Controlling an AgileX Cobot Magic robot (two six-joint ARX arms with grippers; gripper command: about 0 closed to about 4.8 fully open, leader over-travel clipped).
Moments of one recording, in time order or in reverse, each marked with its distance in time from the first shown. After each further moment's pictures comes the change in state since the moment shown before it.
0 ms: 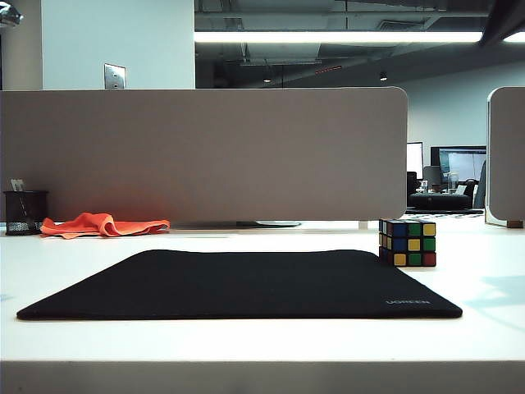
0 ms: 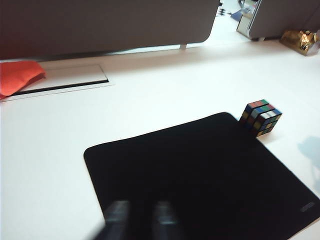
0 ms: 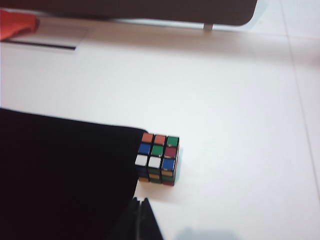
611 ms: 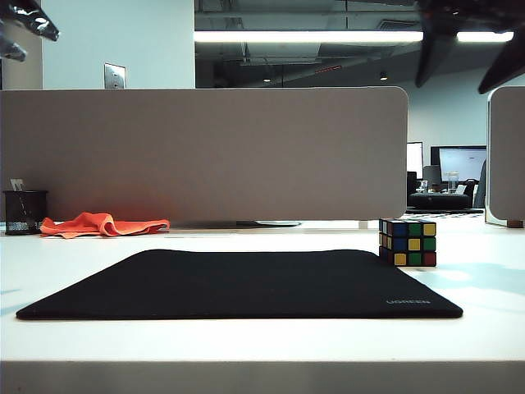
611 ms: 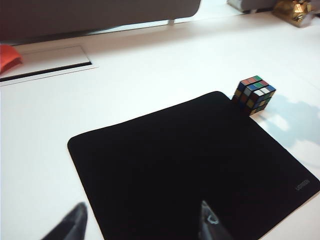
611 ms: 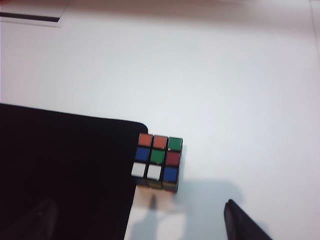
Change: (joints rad) left arm -0.047 0.085 0.017 -0.012 -0.001 0.051; right arm 0.000 0.286 0.204 -0.064 0.002 0.025
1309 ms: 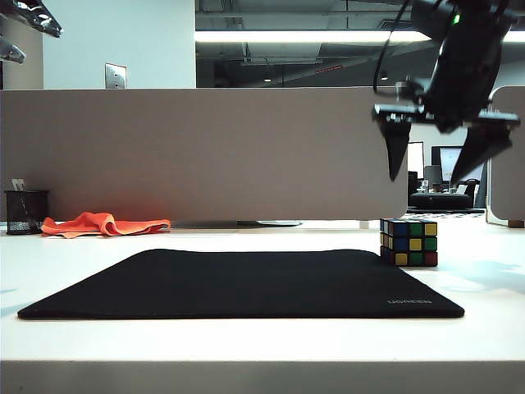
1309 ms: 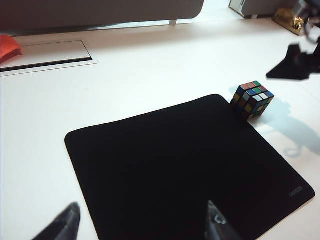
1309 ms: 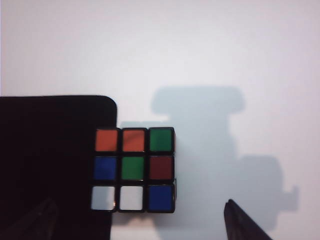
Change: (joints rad) left arm -0.001 0.000 0.000 -0.001 0.000 -0.058; right arm 0.001 0.457 0.245 -0.112 0.064 0.150
